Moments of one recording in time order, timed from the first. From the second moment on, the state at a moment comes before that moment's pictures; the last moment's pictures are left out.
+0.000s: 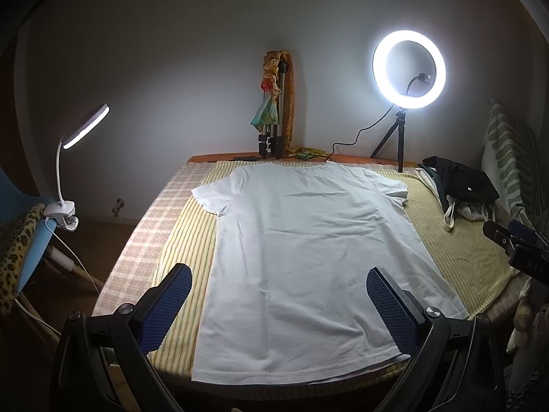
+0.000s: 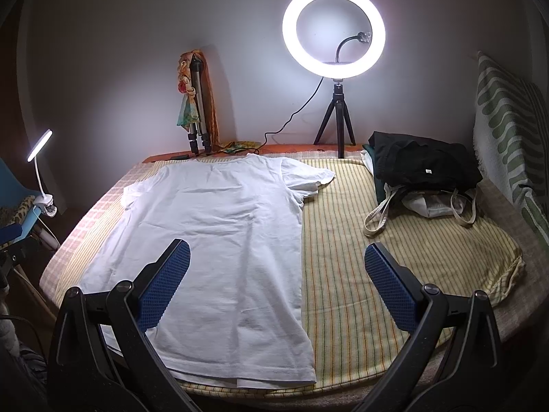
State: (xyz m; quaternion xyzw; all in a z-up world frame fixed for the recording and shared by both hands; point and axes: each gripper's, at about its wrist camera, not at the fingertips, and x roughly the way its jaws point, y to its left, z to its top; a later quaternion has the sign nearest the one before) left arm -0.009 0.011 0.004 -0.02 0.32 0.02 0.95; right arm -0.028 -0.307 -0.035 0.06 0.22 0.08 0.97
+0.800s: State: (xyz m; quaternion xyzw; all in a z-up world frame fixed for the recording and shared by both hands) left arm -0.011 0.012 0.007 -0.02 0.31 0.02 0.95; right arm -0.028 -0.308 -0.034 0.06 0.22 0.07 0.97
